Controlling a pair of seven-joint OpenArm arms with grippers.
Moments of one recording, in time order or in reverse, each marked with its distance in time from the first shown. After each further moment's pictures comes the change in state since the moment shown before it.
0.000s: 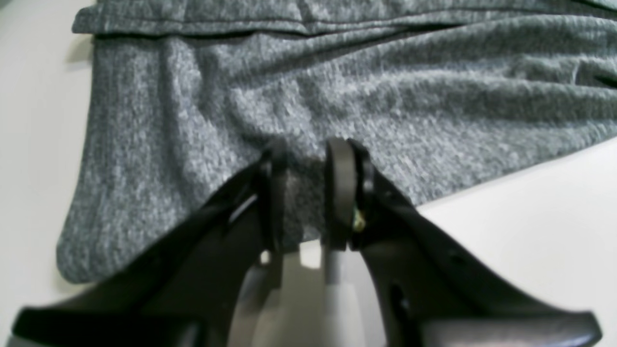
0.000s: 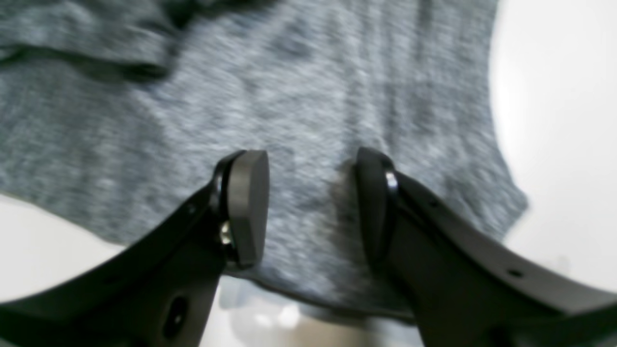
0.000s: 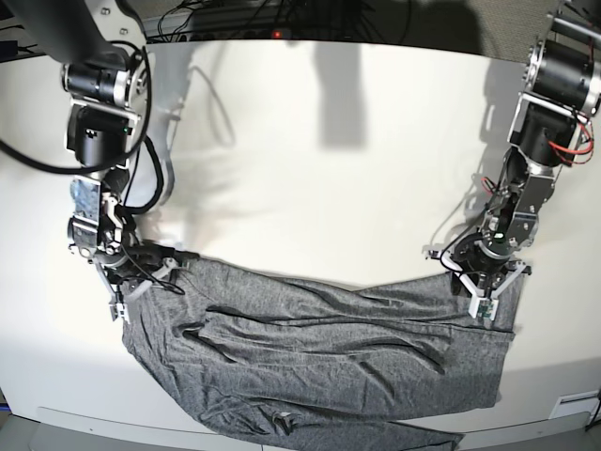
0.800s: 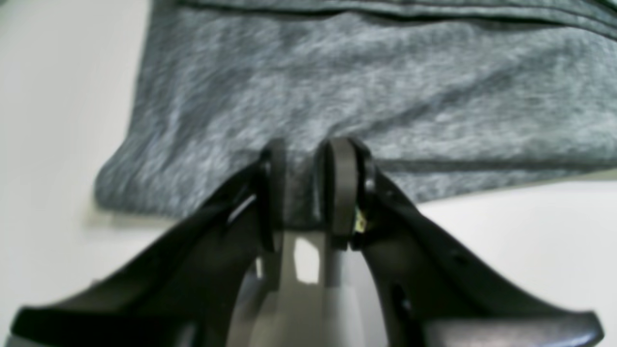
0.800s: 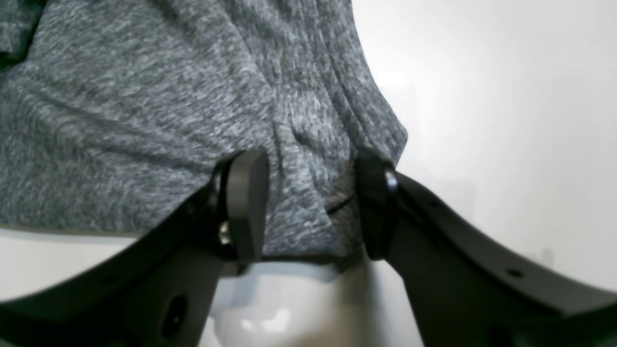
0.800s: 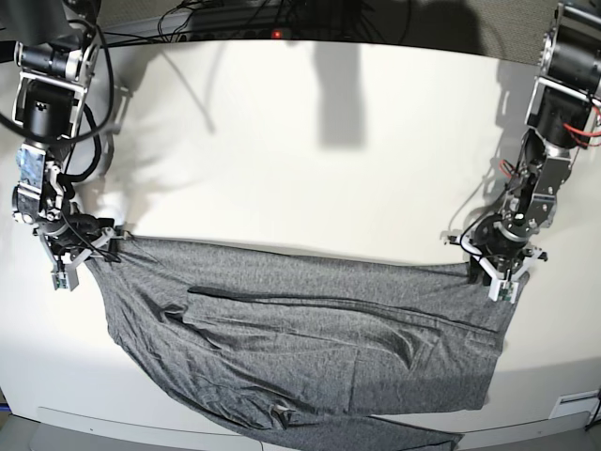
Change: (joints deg) left arm 4.5 -4.7 -0.2 1.3 -1.0 -2.8 -2.6; right arm -5.8 11.5 -0.1 0.2 4.1 0.4 -1.3
